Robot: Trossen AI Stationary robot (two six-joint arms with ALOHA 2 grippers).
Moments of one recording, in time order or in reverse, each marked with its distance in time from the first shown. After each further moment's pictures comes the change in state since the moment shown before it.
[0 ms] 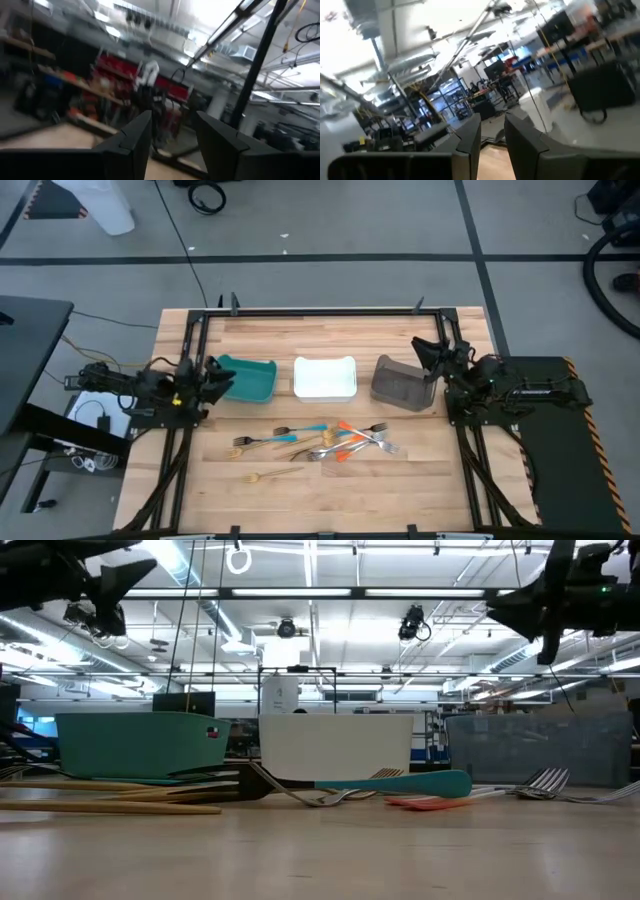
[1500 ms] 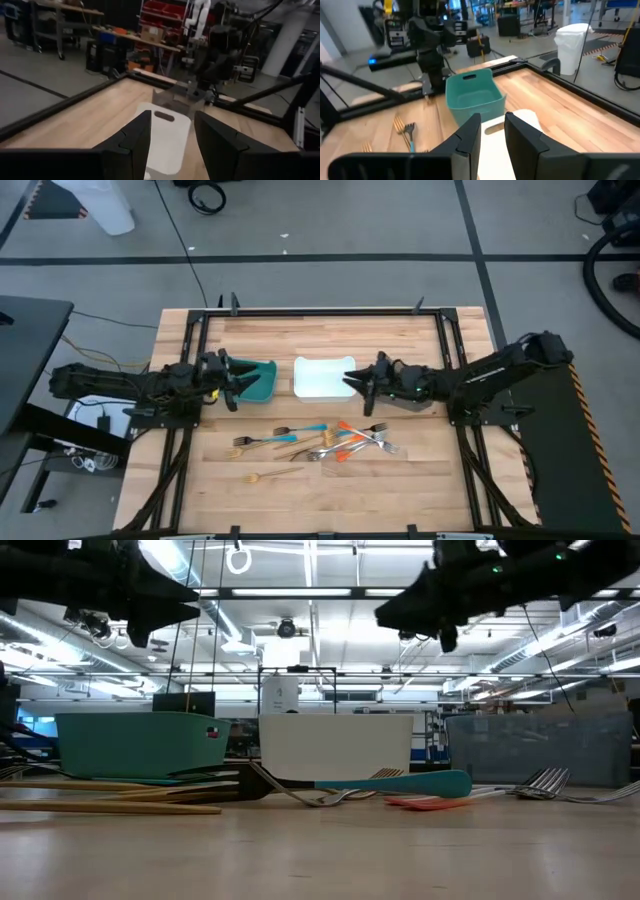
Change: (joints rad) left arm 0.240 0.457 0.205 -0.223 0.075 0.004; right arm 0.201 1.125 0.523 0.113 -0.130 -0.153
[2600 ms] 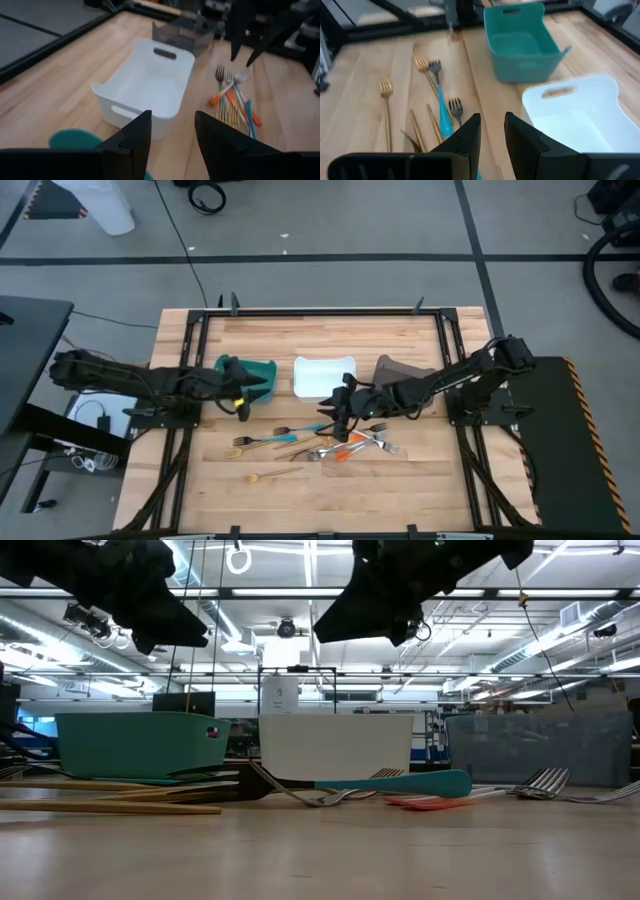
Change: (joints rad) left arm -0.088 0.284 0.220 -0.330 -0.008 -0.078; right arm 0.113 0.321 0.446 -0.525 -0.046 0.049
